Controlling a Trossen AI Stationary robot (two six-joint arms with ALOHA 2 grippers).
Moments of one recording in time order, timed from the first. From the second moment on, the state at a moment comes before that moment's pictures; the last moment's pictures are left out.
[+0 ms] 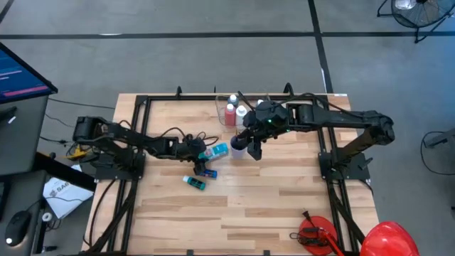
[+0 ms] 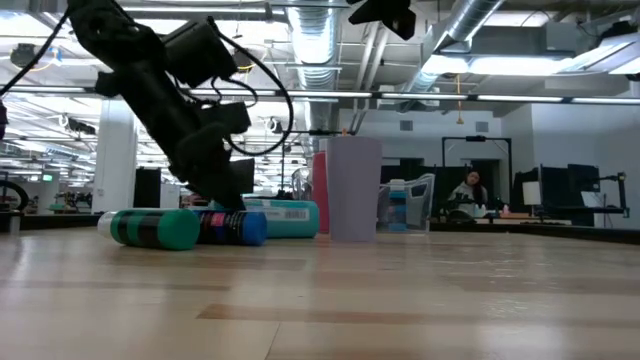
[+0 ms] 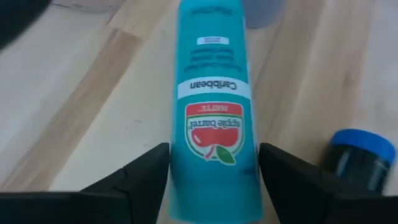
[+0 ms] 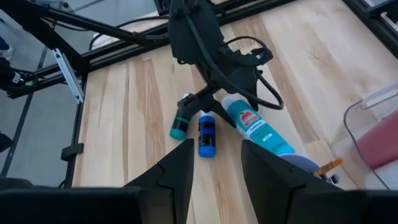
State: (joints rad) left arm 0.04 1.49 0.57 0.02 -0.24 -0.32; right arm -0.04 1.49 1.48 -0.65 -0.08 0.27
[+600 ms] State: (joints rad) left arm 0.04 1.61 0.57 0.12 -0.28 -0.26; right arm -0.04 1.49 1.48 -0.68 -0.08 0.27
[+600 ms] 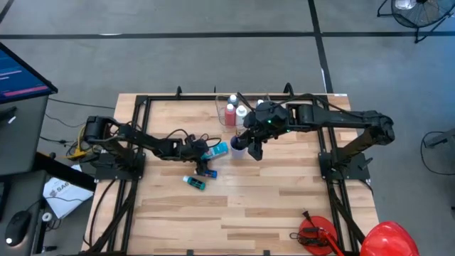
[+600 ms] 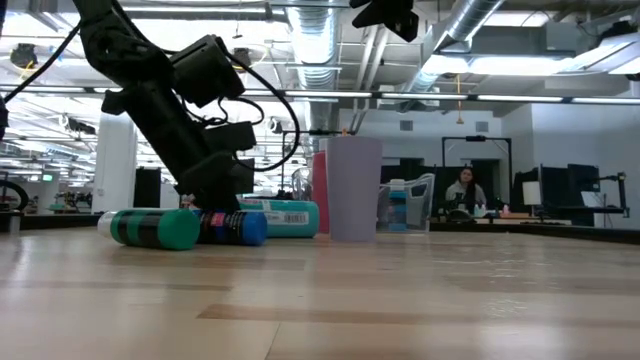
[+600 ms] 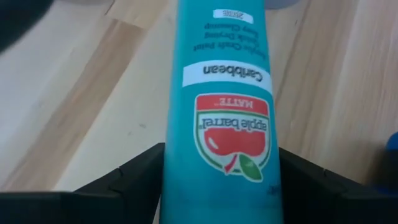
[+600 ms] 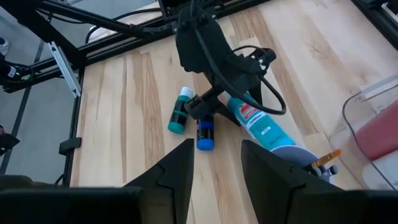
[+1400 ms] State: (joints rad) left arm 0.03 1.25 0.57 -0.02 0.03 -0.53; right arm -0.04 1.49 1.48 -0.68 -0.13 0.27
